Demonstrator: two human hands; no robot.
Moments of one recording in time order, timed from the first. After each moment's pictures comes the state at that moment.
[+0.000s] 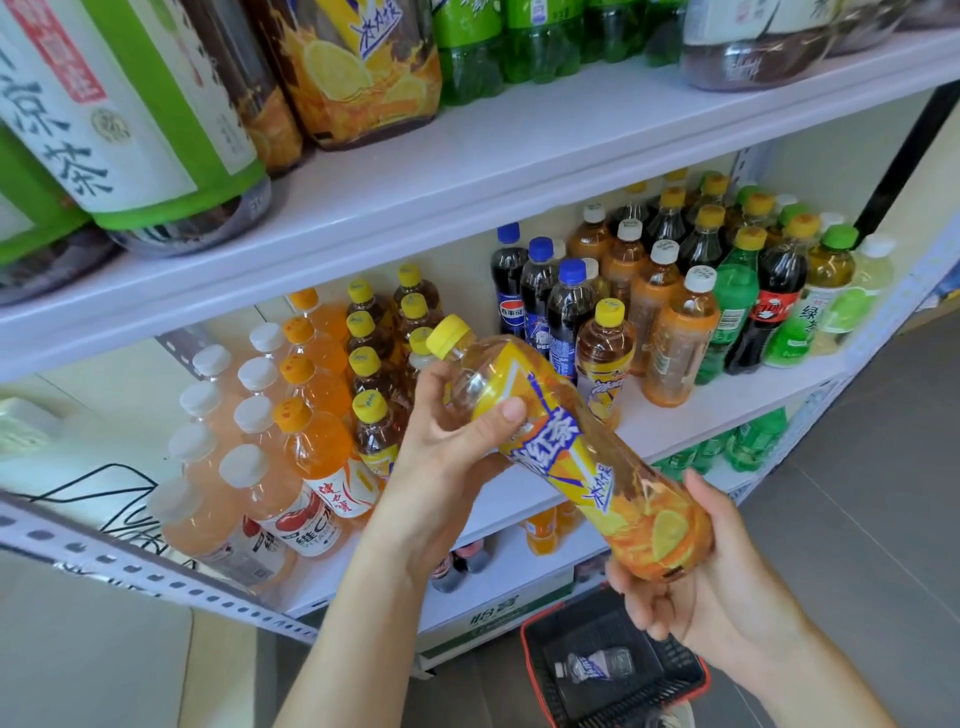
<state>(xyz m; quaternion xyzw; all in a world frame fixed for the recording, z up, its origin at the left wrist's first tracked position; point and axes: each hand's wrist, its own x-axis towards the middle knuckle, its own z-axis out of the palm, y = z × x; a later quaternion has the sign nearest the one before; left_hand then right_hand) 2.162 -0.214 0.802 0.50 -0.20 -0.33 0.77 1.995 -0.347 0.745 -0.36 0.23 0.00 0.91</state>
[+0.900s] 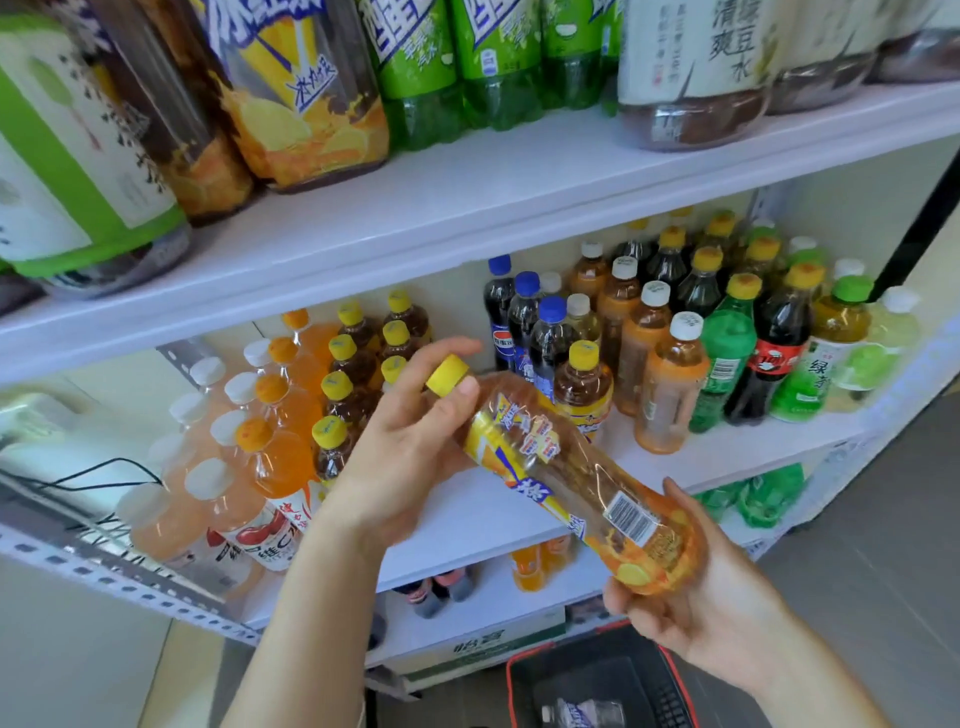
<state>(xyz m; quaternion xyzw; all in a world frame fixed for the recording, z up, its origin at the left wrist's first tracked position) 2.166 -0.260 0.822 0.62 -0.24 -0.24 0.70 2.003 -0.439 0.726 -0.33 0.23 0.13 0.90</state>
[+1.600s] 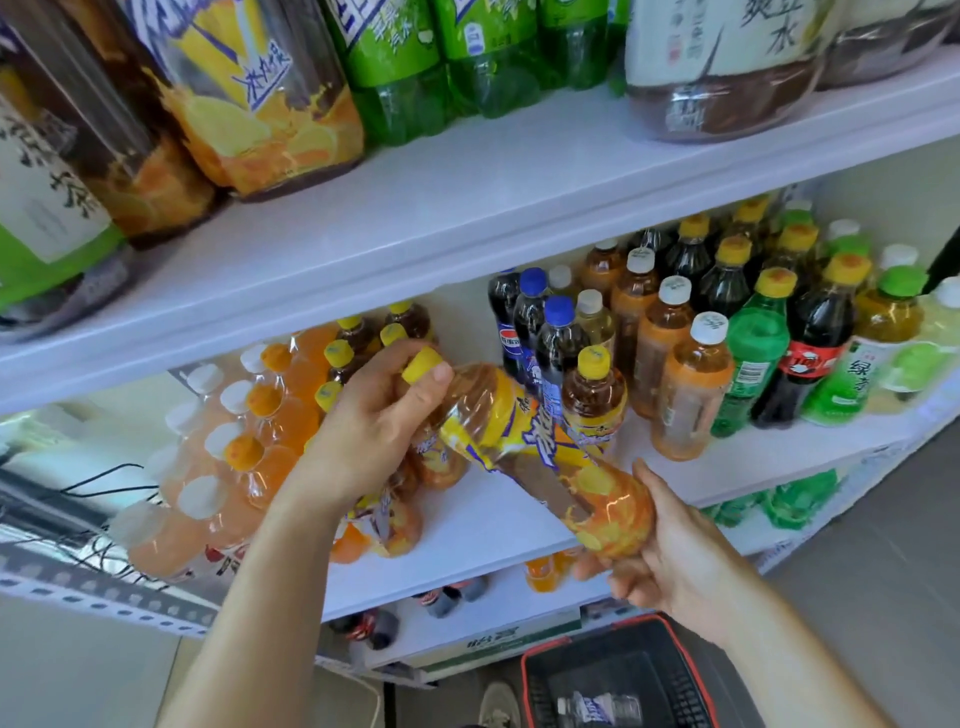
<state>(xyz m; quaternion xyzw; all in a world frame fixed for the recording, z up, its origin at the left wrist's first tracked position) 2.216 -0.262 0.826 0.80 -0.29 -0.10 0.52 2.058 -0.454 0.715 -0.45 0.32 0.11 0.82</state>
